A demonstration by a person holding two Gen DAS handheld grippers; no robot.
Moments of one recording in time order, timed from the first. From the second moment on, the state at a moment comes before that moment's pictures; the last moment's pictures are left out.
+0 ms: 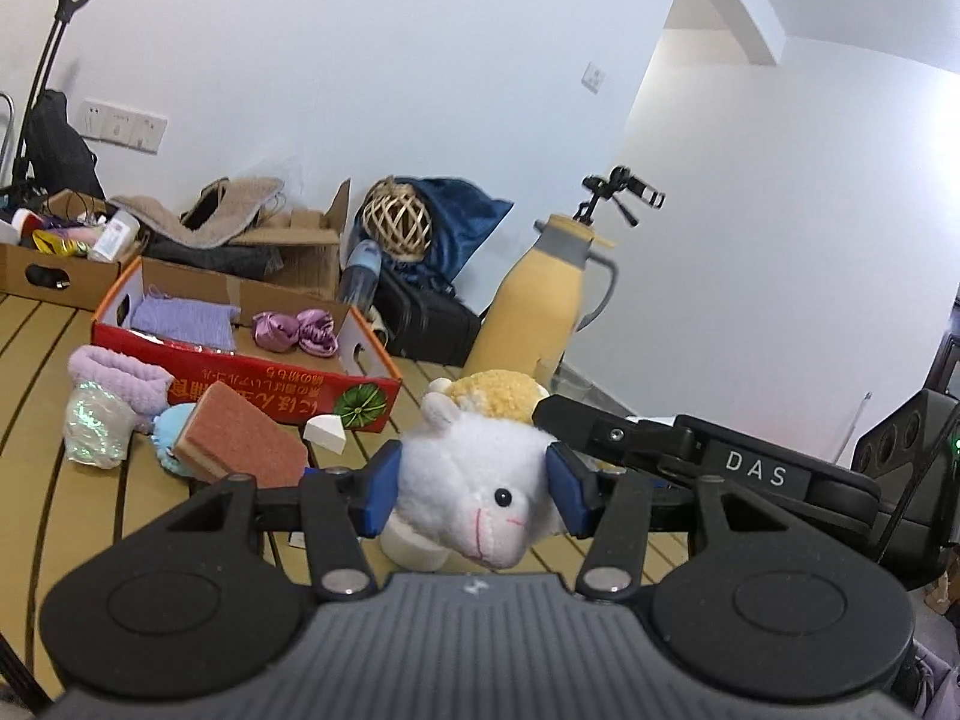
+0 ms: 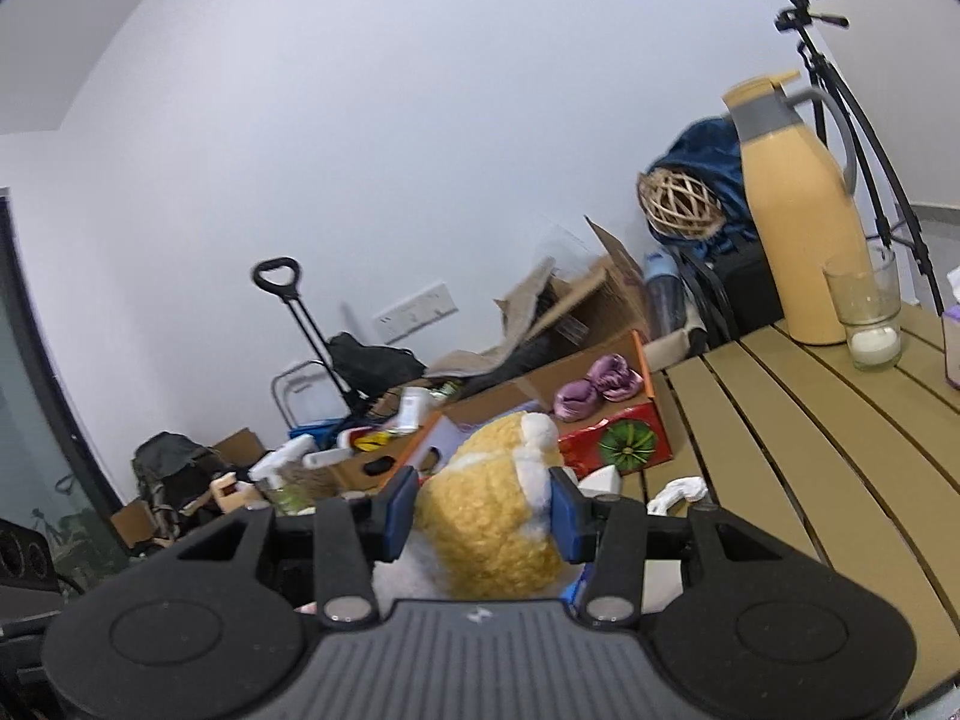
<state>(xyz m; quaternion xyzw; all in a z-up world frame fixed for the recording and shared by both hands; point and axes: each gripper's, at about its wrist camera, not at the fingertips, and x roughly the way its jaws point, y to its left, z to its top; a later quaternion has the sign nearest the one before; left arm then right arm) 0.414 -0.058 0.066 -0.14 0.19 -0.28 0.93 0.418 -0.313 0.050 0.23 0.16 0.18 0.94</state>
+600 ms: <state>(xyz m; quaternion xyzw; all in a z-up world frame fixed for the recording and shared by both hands) 0.517 -0.050 0.084 -0.17 0.18 -0.29 0.93 0.470 -0.307 0.080 0.21 0.13 0.18 0.95</state>
